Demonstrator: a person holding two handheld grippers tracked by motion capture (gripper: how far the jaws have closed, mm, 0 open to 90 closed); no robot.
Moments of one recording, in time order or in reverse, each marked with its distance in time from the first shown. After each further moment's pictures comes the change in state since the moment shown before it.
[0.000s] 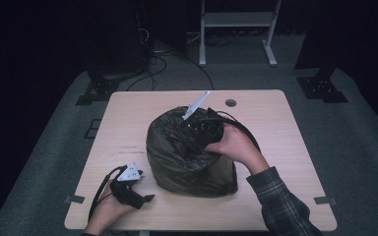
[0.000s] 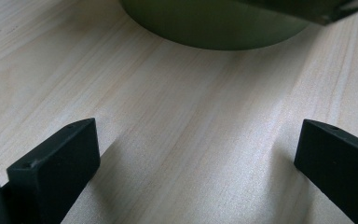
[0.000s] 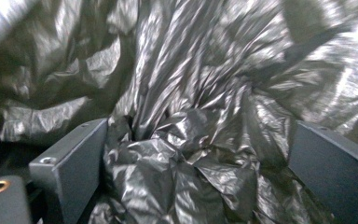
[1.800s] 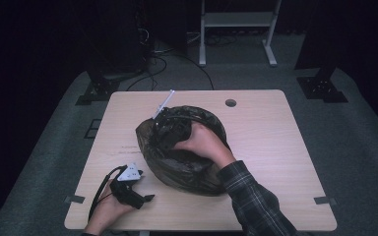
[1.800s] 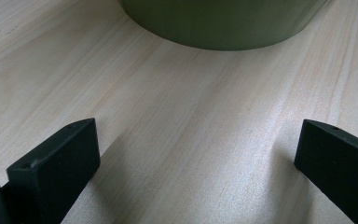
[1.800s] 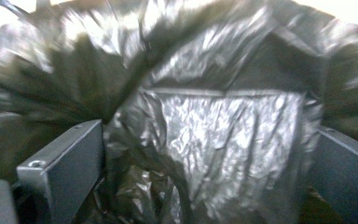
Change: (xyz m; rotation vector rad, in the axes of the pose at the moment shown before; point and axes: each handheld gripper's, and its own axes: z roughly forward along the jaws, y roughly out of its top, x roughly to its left) left arm 0.000 0.000 0.000 0.000 -0.002 0.001; right arm 0.011 0.060 0.052 0.023 0.057 0.038
